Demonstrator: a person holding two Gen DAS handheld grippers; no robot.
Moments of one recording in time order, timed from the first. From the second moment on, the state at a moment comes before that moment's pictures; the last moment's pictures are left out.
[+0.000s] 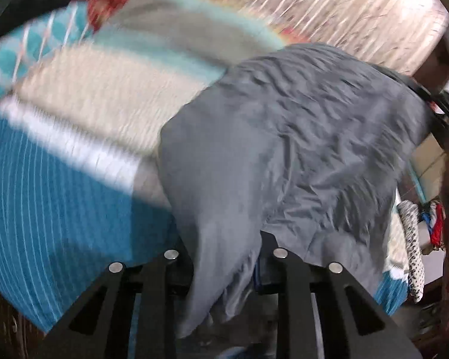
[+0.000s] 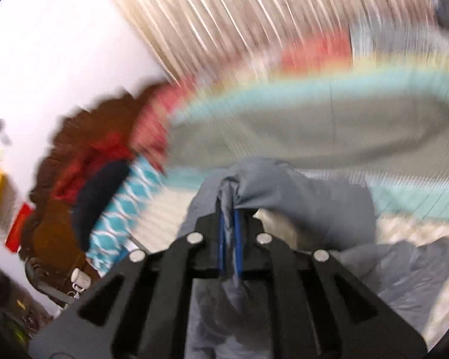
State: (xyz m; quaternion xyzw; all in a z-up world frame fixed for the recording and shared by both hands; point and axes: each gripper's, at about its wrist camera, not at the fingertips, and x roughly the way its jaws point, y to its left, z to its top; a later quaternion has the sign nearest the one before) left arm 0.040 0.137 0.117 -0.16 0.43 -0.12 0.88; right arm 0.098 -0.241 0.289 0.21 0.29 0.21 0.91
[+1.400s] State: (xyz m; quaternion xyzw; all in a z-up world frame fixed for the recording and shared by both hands) left arm -0.072 0.078 0.146 0.06 0.37 -0.19 0.91; right arm -0.255 -0.378 0.172 0.24 0.33 -0.07 0.91
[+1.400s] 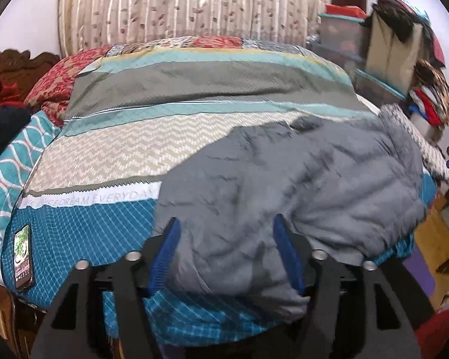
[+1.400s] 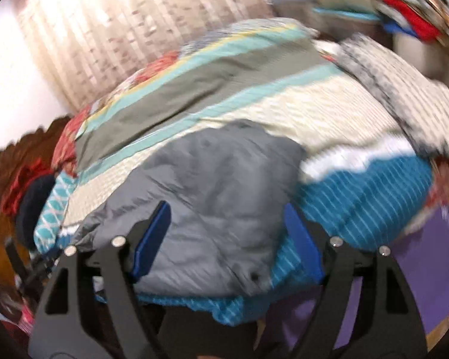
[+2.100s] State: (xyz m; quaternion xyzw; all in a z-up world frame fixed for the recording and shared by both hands) left arm -0.088 0.028 0.112 0.12 0.40 -0.28 0.87; right arm -0.205 -0.341 0.144 0.18 0.38 0.07 0.91
